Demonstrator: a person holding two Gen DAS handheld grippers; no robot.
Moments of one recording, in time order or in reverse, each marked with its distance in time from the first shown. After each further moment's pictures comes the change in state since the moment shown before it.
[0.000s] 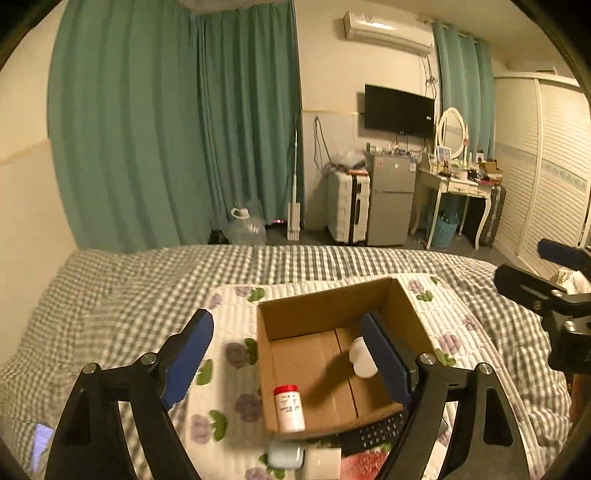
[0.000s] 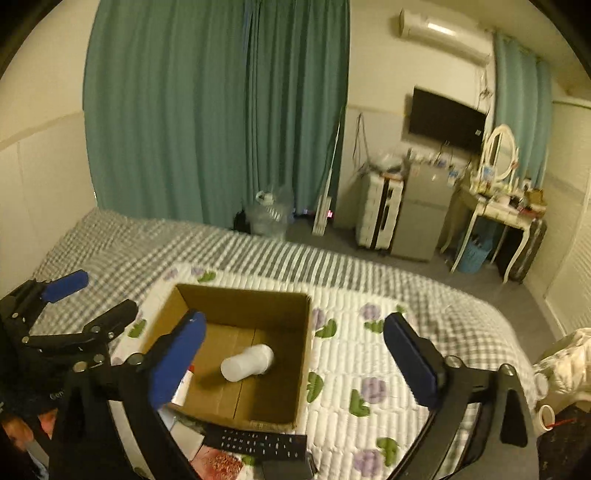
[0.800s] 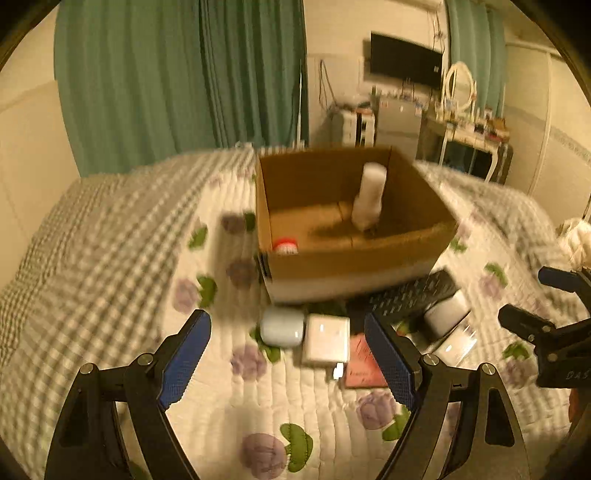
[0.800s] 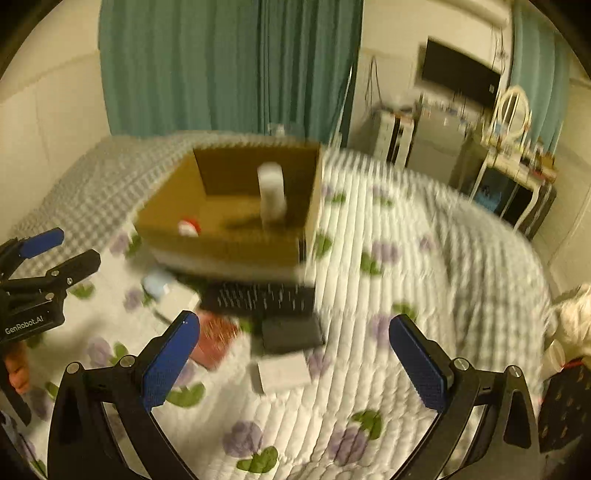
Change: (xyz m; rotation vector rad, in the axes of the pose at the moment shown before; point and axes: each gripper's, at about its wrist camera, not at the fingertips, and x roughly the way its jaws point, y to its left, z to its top) left arm 0.017 -0.013 -0.154 -0.005 0.243 0.015; right arm -0.002 -0.007 -0.159 -0.026 0.258 0.042
